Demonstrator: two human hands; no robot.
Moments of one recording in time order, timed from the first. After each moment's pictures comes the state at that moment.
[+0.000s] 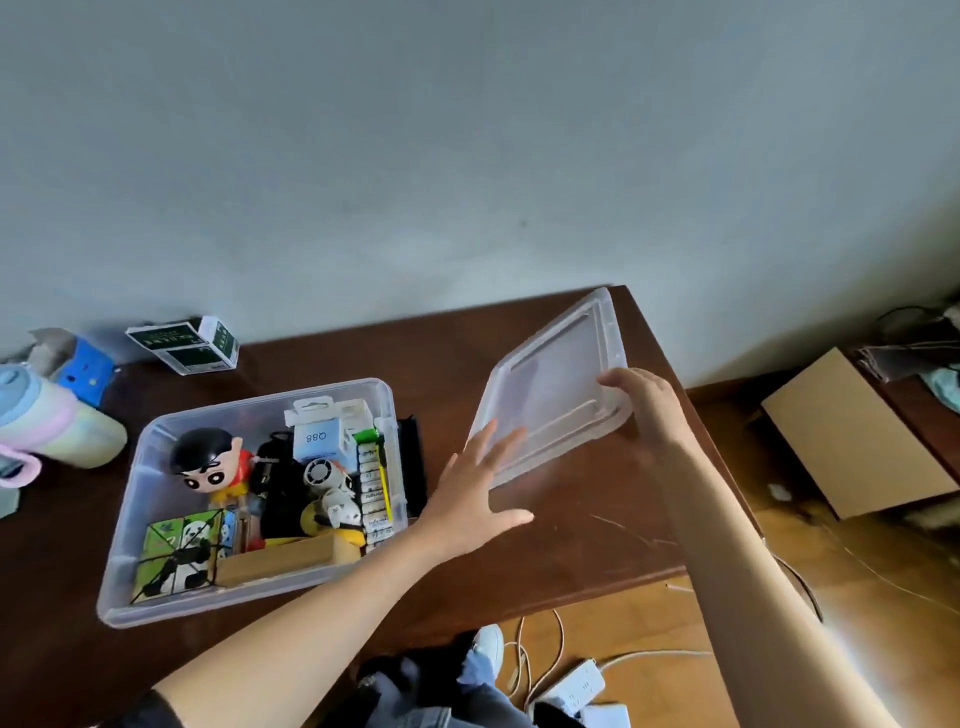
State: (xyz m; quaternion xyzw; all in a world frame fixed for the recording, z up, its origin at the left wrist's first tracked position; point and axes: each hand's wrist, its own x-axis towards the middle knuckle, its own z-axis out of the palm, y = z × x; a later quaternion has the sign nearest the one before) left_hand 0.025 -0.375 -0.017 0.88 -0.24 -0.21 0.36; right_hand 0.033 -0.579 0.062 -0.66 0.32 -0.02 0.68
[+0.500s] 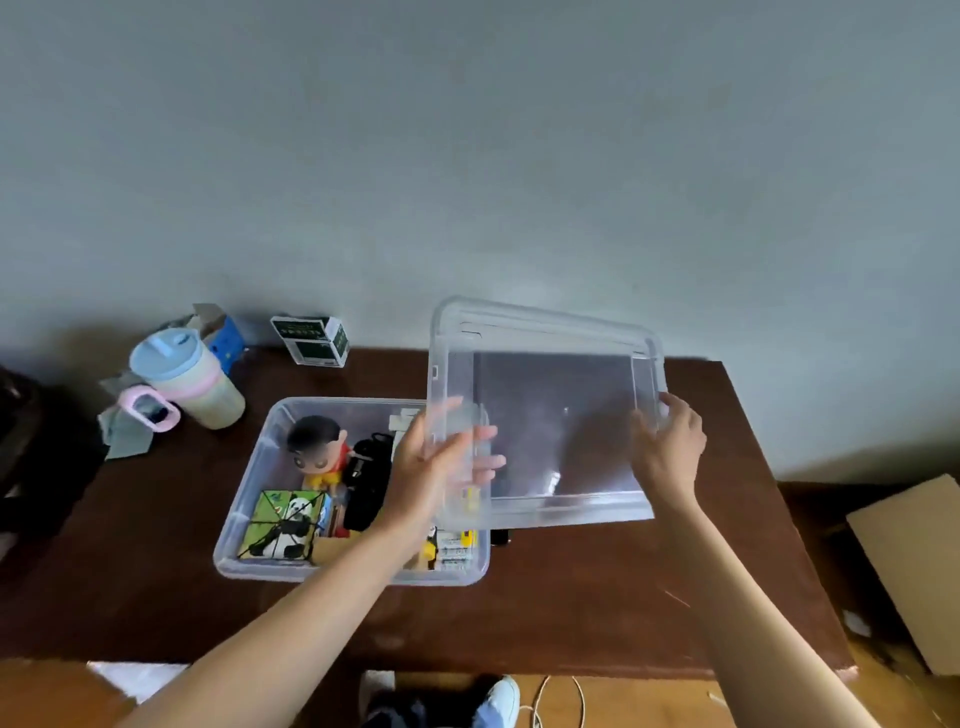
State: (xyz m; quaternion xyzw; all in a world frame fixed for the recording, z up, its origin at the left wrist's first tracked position) left_hand 0.039 -0.273 0.057 0.59 0.10 -0.07 0.80; right_hand 0.078 -0.511 0.041 -0.86 0.26 -0.10 0.42
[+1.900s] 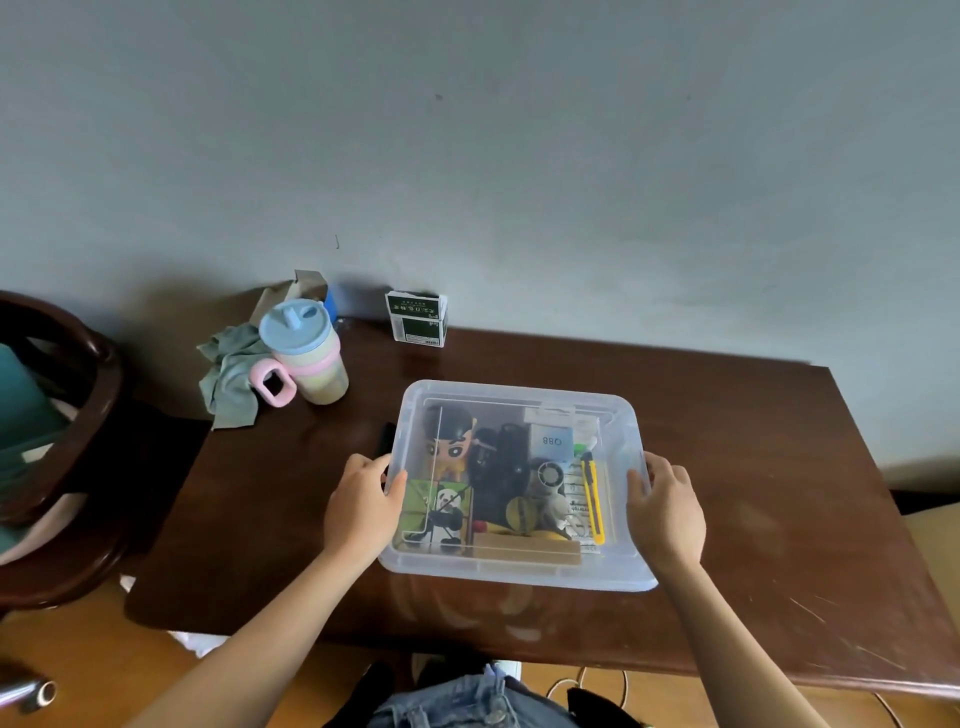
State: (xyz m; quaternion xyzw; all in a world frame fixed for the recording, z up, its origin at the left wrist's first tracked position) left_hand 0.032 -0.032 -0.023 0.94 0.17 -0.04 0.28; right_hand 0.047 -0.341 -0.026 -0.95 0.22 -0.02 0.23
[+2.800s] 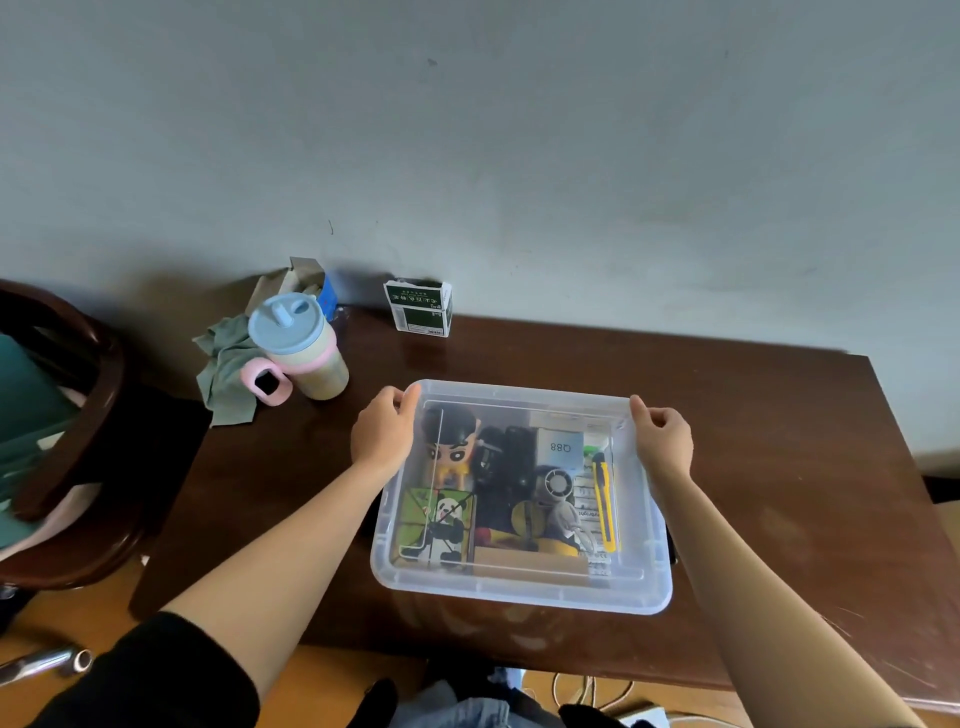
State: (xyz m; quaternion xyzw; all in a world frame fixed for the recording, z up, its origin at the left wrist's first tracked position) left_hand 0.133 -0.039 -0.036 0.90 0.23 -0.04 0.36; right_hand 0.146 -0.343 -0.040 -0.81 0.34 0.02 0.48
